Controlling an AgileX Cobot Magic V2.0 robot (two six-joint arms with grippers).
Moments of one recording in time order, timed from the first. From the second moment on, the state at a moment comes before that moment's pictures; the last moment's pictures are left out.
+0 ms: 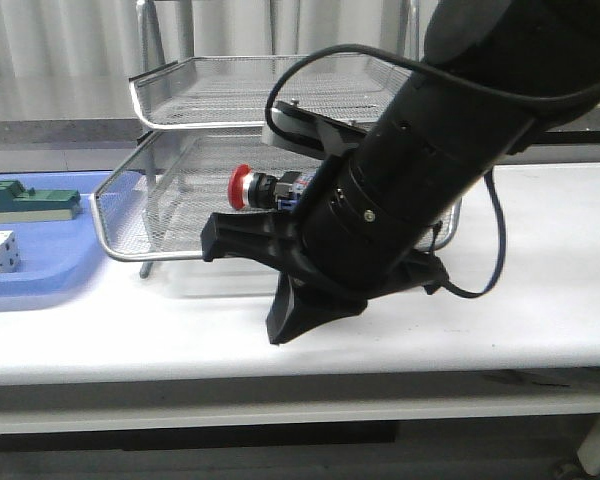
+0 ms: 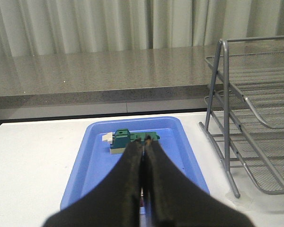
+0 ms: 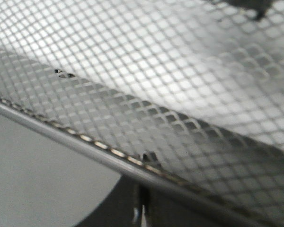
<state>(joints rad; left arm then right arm) 0.06 0.31 -0.31 -0.44 0.14 0.47 0.68 1.79 -0.97 0.66 0.24 -0.19</state>
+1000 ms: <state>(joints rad) 0.06 0.31 -0.31 -0.44 0.14 0.47 0.51 1.88 -1.21 0.56 0.33 -0.21</state>
